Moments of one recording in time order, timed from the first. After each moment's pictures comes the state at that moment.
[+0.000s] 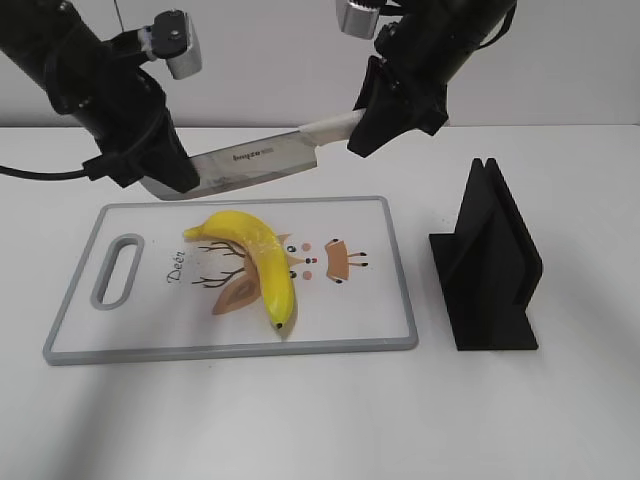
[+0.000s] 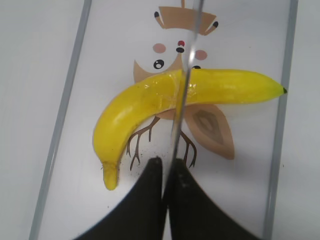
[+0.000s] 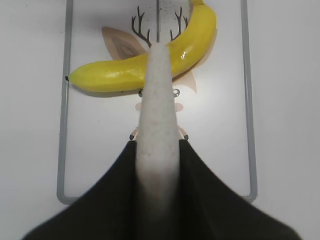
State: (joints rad) left arm -0.26 1.90 -1.48 -0.59 1.03 1.49; right arm 0.38 2.09 -1.85 0.56 1.22 -1.36
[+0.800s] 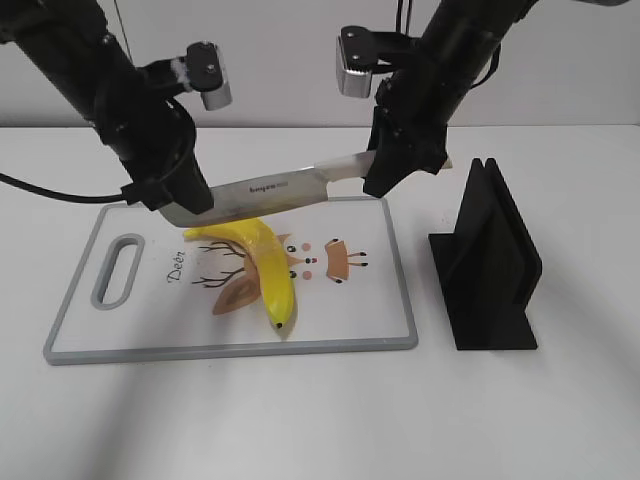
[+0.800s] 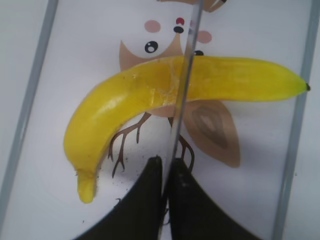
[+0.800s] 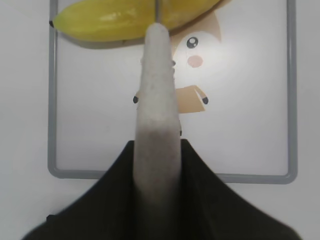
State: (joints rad) left arm -0.33 1.97 -1.48 -0.49 0.98 1.37; right arm 0.38 2.19 -1.86 0.45 1.23 -1.33
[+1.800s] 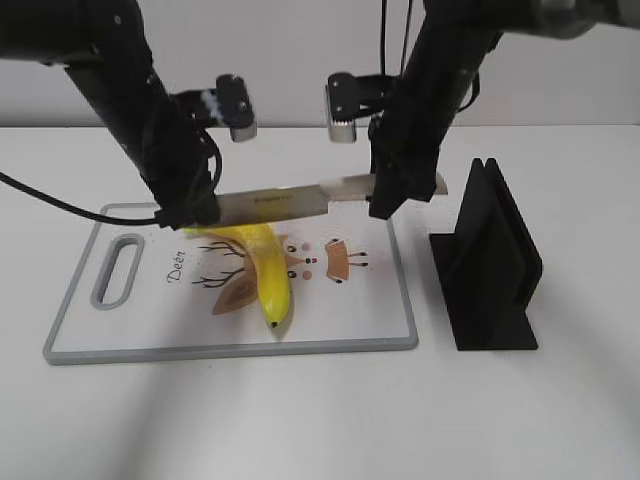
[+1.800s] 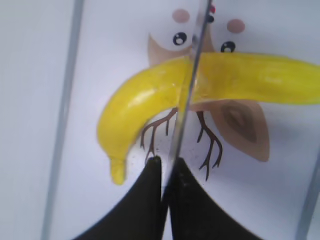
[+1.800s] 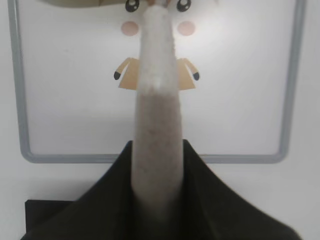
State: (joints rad) left arm -0.40 1.99 -1.49 -0.29 0.90 1.20; right arm 0.43 2.21 -1.85 0.29 1.18 -1.26
